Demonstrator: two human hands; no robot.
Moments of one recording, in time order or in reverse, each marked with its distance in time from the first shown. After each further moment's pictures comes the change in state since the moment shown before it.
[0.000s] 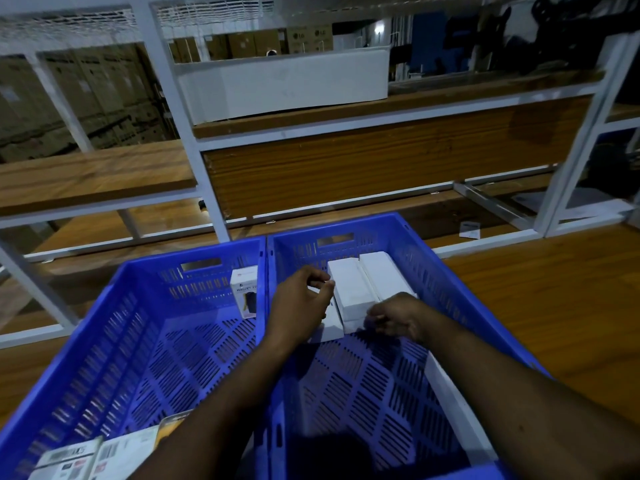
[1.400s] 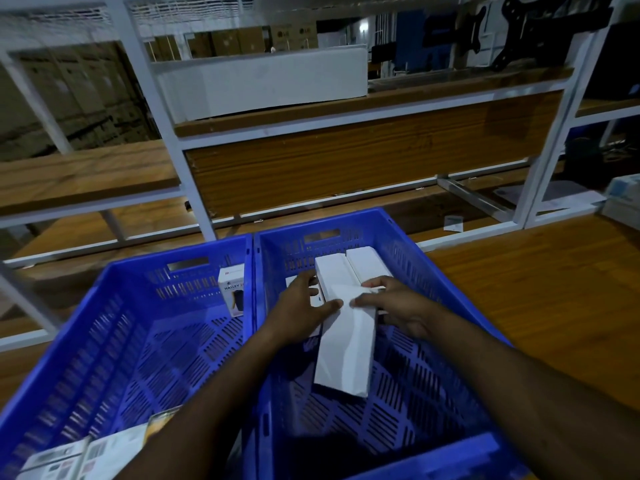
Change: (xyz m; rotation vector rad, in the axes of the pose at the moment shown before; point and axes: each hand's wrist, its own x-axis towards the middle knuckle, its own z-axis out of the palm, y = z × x) left_hand -0.006 0.007 0.006 0.104 -0.294 -0.065; right_hand -0.033 -0.002 -0.013 0.061 -0.106 -0.182
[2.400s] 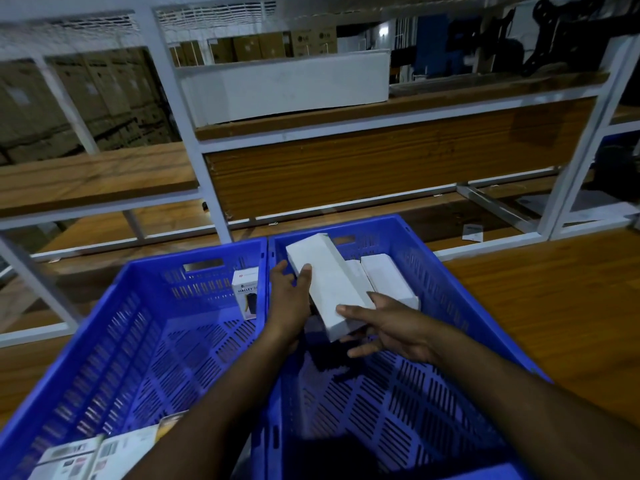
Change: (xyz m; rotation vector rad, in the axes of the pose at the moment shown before) left_hand 0.000 0.019 -0.012 -0.588 0.367 -0.271; right_hand -0.015 -0.005 0.027 0.156 -0.339 -0.021
